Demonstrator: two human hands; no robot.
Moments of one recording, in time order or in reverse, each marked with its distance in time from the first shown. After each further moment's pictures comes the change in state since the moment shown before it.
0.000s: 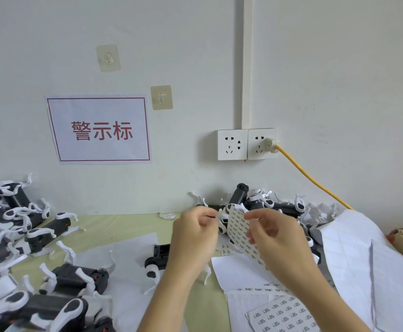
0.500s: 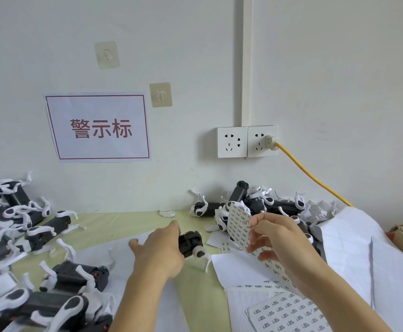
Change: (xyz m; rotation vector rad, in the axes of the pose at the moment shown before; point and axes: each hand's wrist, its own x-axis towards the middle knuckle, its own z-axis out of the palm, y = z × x) left_hand 0.011 -0.034 -0.036 0.956 -0.229 -0.189; right_hand 0.004 -0.004 -0.013 0.288 -0.243 0.316
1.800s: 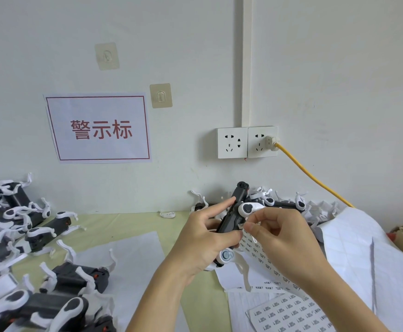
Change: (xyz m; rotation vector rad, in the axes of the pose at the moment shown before) left_hand -0.020 0.044 -0.006 -1.156 -0.189 0.400; right_hand -0.005 -0.002 -0.002 -0.261 0.077 -0.382
